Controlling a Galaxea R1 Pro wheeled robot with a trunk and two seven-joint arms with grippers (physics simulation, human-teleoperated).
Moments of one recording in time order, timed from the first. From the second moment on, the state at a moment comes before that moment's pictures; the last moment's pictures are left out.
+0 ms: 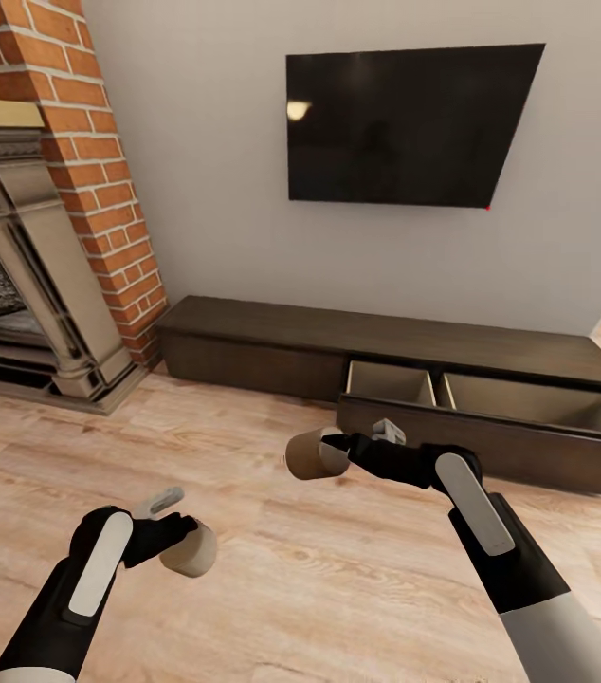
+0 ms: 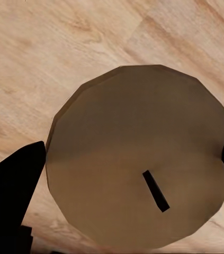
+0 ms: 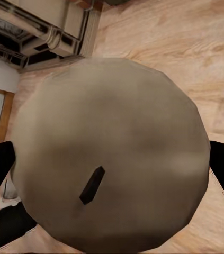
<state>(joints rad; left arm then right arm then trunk) -0.42 0.06 0.09 -1.26 0.72 0.99 0.46 -0.60 -0.10 0.24 -1.36 -1.17 0.88 -0.21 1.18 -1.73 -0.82</state>
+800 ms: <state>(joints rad) -0.42 0.06 0.09 -1.26 0.72 0.99 0.46 -0.60 -0.10 0.24 -1.36 -1.16 0.88 -0.21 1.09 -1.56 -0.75</state>
